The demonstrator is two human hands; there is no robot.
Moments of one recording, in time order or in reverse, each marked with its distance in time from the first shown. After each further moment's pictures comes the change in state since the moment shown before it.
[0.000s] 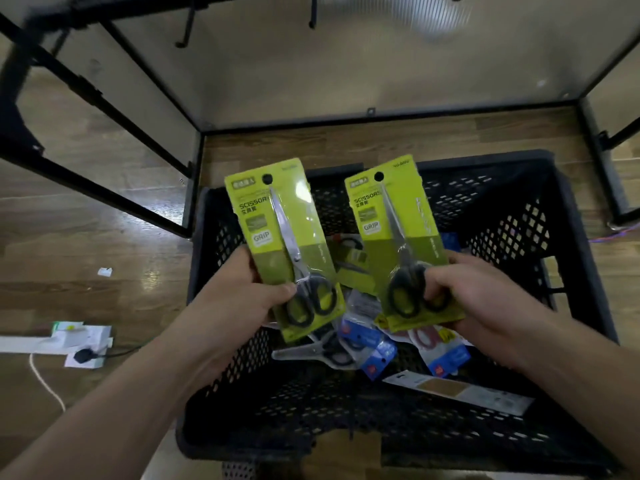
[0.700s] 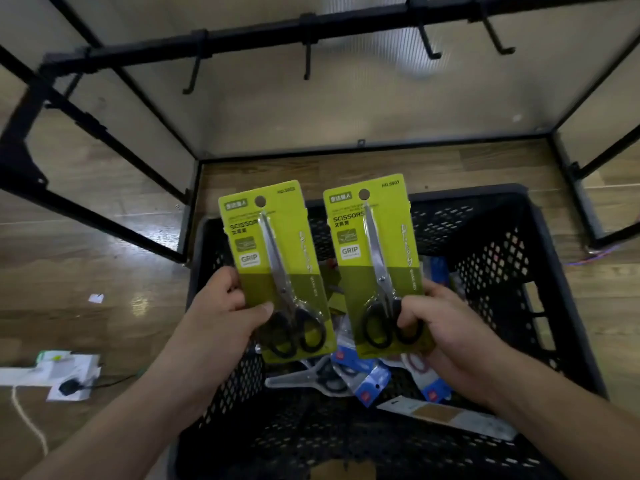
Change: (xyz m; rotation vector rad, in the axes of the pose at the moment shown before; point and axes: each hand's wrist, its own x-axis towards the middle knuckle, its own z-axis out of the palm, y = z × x) left_hand -0.016 0.007 -0.009 -0.075 0.068 0.110; right_hand -0.007 0.003 0.022 0.083 -0.063 -0.081
